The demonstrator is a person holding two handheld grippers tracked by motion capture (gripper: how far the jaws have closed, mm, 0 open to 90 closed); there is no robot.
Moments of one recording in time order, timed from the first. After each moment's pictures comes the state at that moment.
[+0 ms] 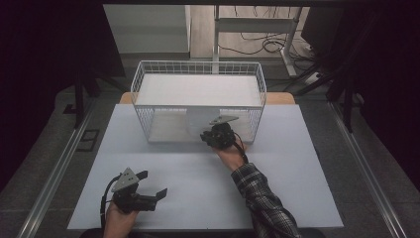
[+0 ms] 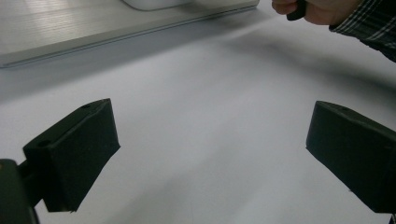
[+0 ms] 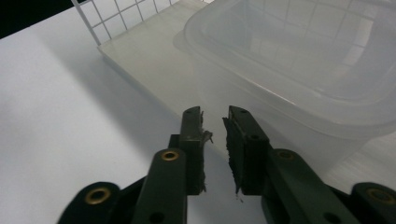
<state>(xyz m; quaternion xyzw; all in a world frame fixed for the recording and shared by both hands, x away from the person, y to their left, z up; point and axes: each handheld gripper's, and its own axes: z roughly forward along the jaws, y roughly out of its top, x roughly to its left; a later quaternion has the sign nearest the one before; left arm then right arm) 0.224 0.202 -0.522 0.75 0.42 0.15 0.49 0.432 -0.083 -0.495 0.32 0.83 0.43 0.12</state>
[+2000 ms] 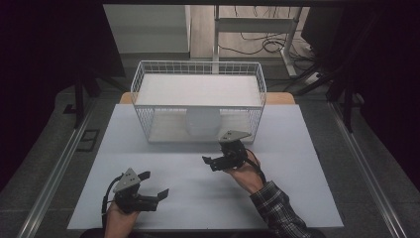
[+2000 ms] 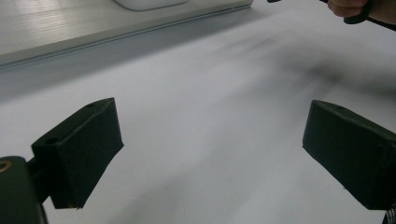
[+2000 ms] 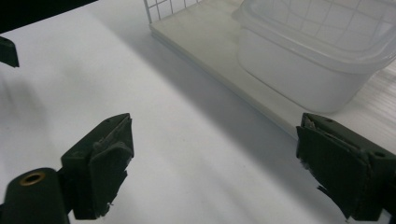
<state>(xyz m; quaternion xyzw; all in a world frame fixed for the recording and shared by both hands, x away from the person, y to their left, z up) 0.223 0.199 -0.522 0.75 0.41 0.15 0.49 0.364 -0.115 -0.476 0.28 0.85 0.43 0.13</state>
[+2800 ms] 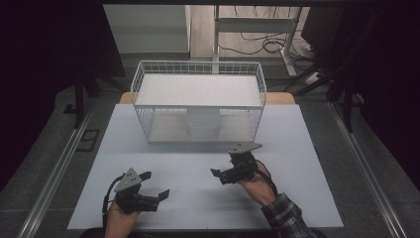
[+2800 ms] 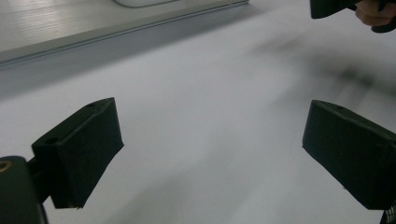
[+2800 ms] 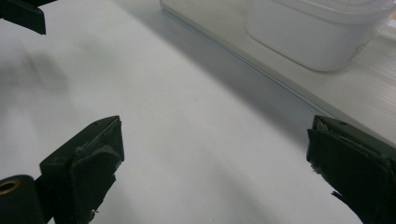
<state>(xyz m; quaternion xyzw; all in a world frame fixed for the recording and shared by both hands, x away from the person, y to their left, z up) 0.224 0.197 -0.522 0.76 0.41 0.14 0.49 0.333 -0.148 -0.480 0.28 0.85 0.43 0.12</state>
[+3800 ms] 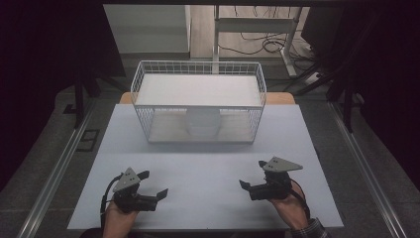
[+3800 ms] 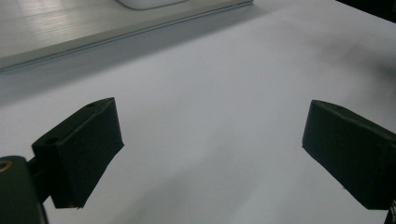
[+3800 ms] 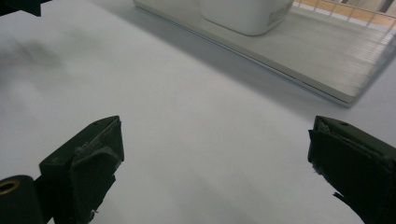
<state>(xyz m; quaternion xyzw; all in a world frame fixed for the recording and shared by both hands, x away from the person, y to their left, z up) 0.224 0.202 -0.519 0.76 0.41 0.16 0.48 0.283 -0.227 -0.472 0.32 0.82 0.44 0.17</state>
